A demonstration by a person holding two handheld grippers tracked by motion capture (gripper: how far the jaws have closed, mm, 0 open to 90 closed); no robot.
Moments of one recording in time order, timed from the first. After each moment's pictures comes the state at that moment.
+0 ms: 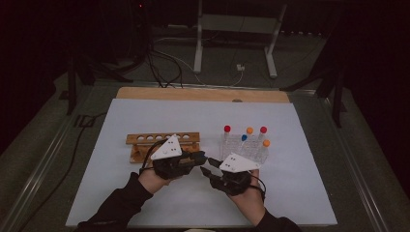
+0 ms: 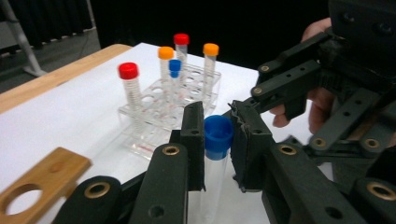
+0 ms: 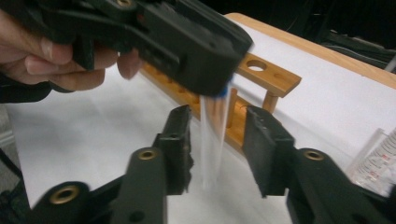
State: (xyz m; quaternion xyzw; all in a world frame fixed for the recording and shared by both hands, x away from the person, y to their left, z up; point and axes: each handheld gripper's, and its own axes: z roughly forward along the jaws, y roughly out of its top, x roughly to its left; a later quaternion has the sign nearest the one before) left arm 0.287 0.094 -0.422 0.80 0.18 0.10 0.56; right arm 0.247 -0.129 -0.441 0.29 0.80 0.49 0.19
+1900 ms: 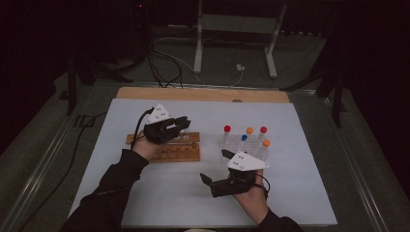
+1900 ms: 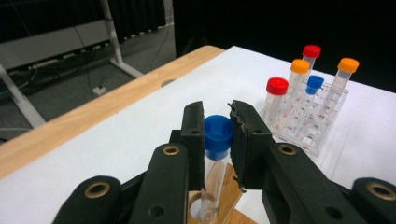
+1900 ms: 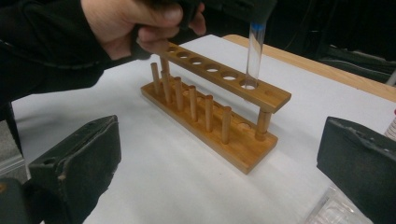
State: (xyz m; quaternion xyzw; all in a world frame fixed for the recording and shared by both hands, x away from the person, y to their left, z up) left arm 0.370 0.122 -0.419 0.78 0.27 0.18 0.53; right arm 0.249 -0.141 -0.437 0.29 0.77 0.53 0.18
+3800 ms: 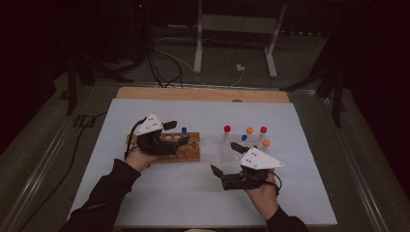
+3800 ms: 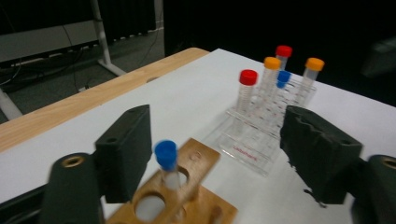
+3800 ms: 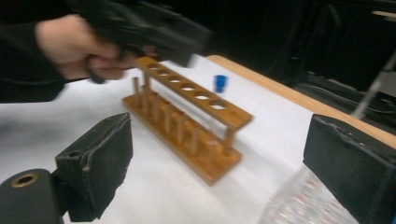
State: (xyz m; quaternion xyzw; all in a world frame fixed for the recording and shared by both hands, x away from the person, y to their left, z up) left arm 0.333 0.140 -0.420 0.77 0.27 0.16 0.55; right arm 0.252 -0.169 -0.421 0.27 0.76 0.54 0.24
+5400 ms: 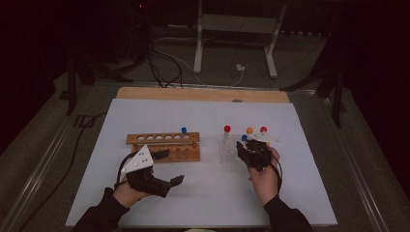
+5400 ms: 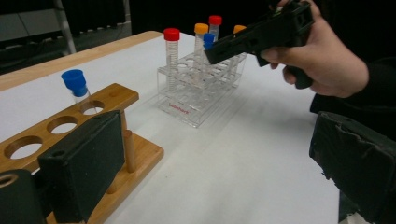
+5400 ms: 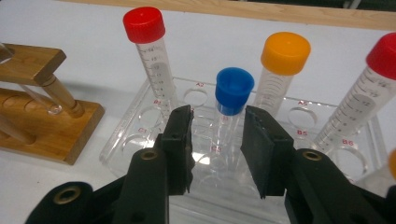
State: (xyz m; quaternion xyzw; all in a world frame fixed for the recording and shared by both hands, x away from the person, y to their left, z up) left arm 0.258 0.151 -0.441 0.79 0.24 0.12 0.56; right arm 0.319 -0.191 -0.460 0.55 0.70 0.38 0.26
